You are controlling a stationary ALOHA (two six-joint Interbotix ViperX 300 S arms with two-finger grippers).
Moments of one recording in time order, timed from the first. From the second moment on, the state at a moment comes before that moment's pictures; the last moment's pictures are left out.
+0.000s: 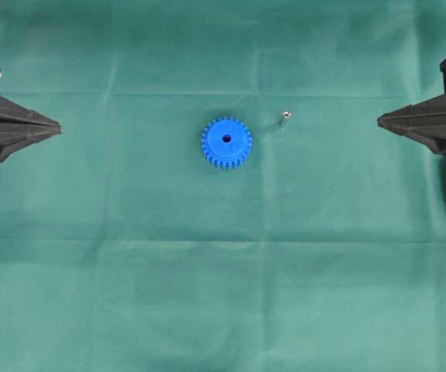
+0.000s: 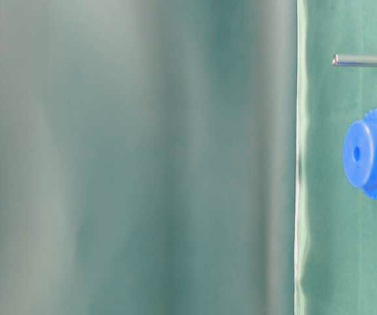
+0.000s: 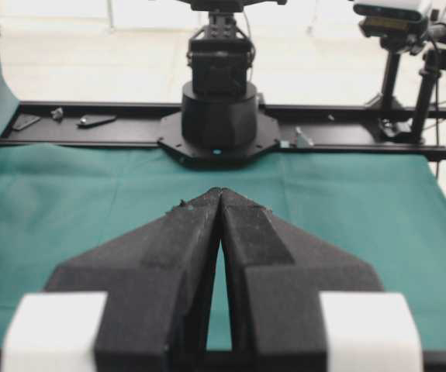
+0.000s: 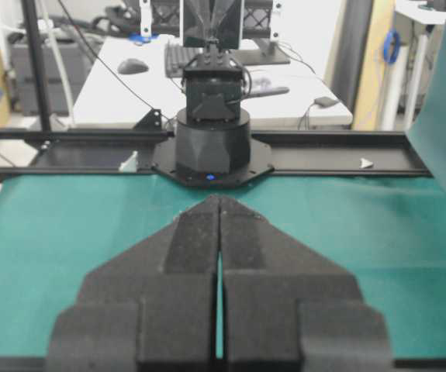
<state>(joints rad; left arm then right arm) 0.00 -0.97 1.18 0.00 -0.29 0.00 0.00 -0.96 1.17 0.00 -0.30 -0.01</state>
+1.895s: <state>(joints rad) 0.00 -0.97 1.17 0.01 -0.21 -0.02 -0.22 -0.02 1.14 0.07 -0.75 -0.02</state>
